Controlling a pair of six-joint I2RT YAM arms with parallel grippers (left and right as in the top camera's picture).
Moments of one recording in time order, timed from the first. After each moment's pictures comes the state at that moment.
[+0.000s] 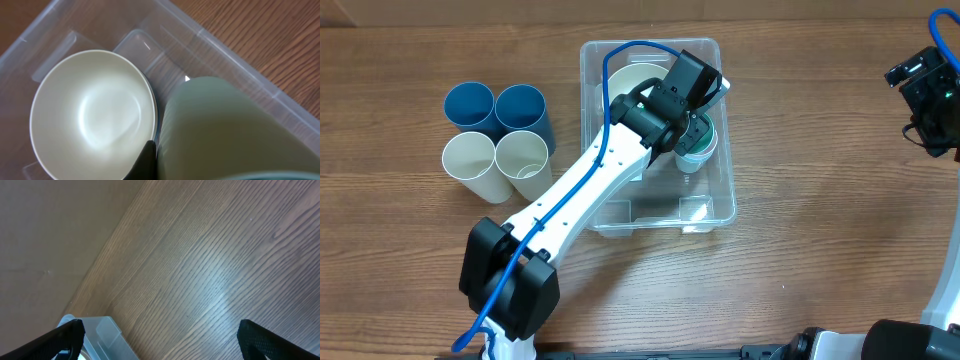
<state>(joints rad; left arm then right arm) -0.67 1.95 1.79 -0.79 -0.13 0.16 -0.38 1.52 1.69 -1.02 -0.12 0.64</state>
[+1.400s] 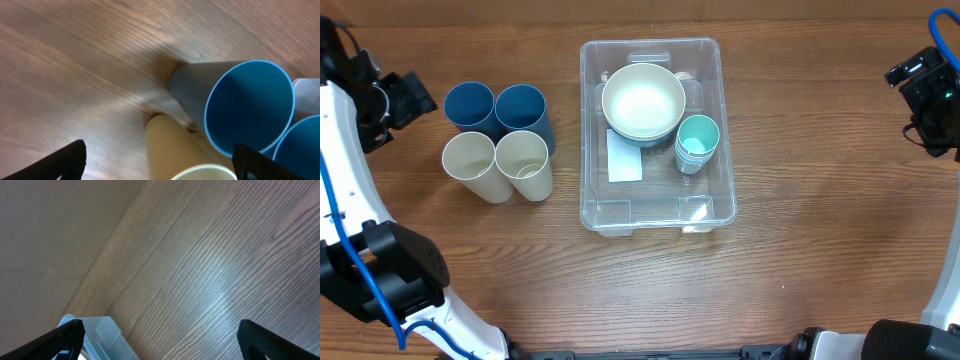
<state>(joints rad) 0.42 1.97 2.03 -1.34 0.17 -0.19 -0.38 1.52 1.69 -1.02 -0.13 0.64</state>
